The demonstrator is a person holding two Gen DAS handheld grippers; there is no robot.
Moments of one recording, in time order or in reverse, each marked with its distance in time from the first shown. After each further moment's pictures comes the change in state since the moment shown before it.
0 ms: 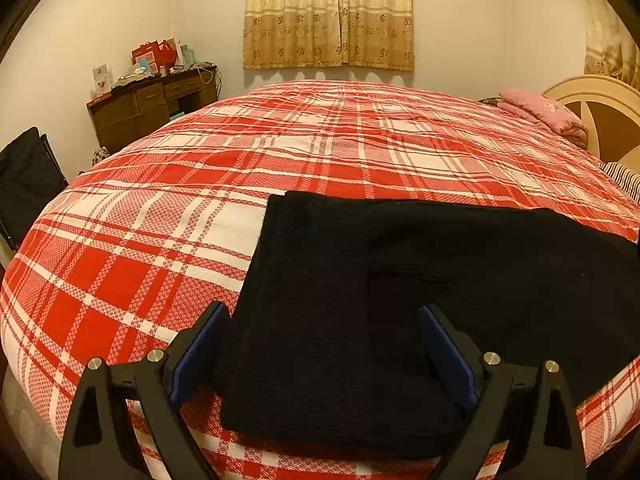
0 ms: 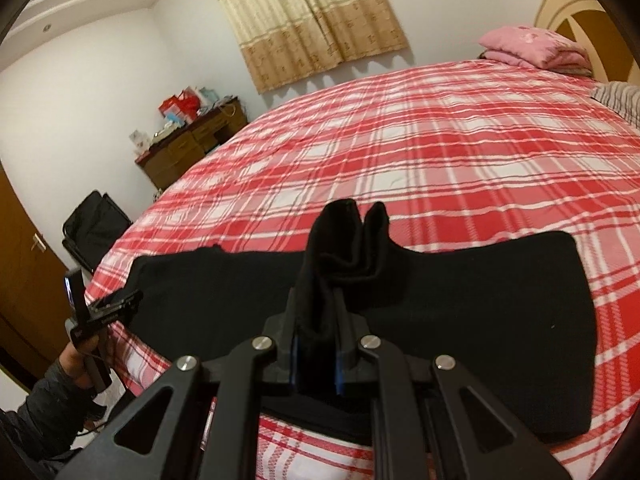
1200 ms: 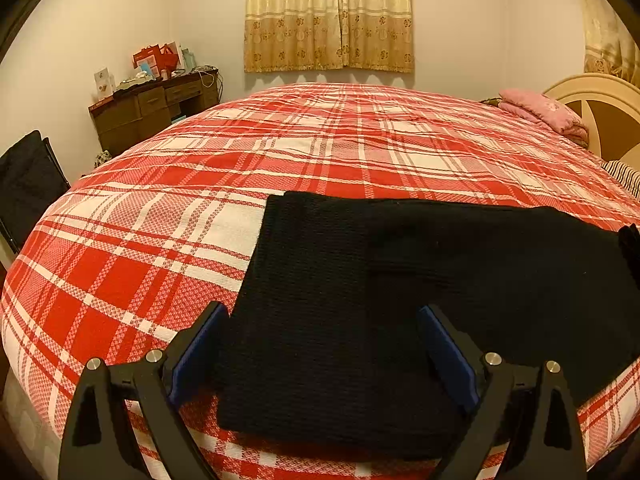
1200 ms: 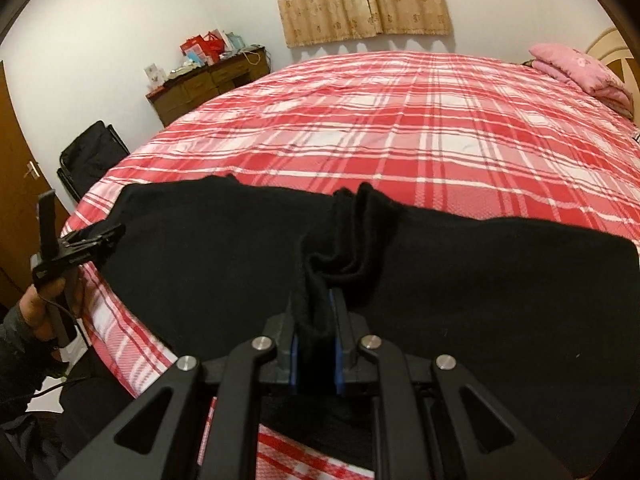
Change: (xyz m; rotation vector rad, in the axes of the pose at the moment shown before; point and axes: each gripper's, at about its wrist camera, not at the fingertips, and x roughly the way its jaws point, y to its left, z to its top) left arm 0.002 0.000 0.001 0.004 -0.007 0.006; right arm 0.070 0.049 -0.023 -0.182 0.132 -0.022
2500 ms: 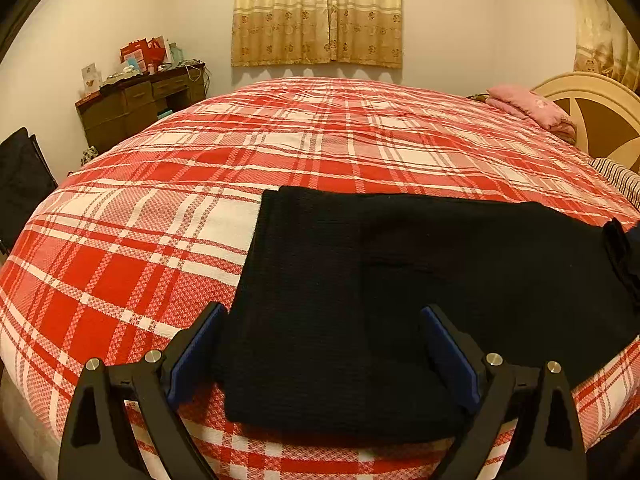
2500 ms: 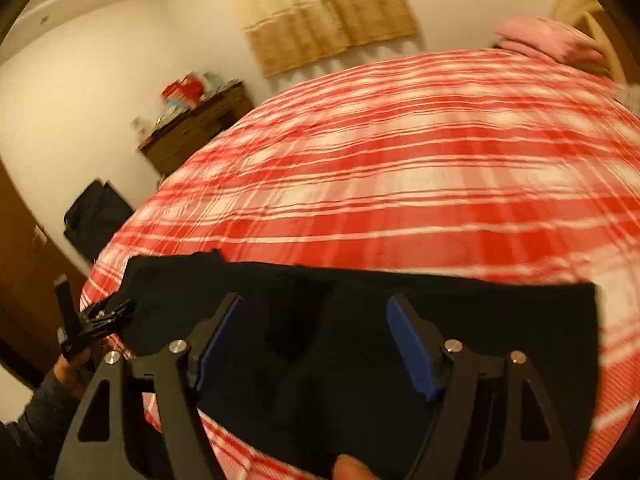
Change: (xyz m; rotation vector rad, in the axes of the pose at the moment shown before) left arm 0.000 0.008 0.000 0.012 0.021 -0.060; right arm -0.021 -0.043 0.040 0.166 -0.070 0.043
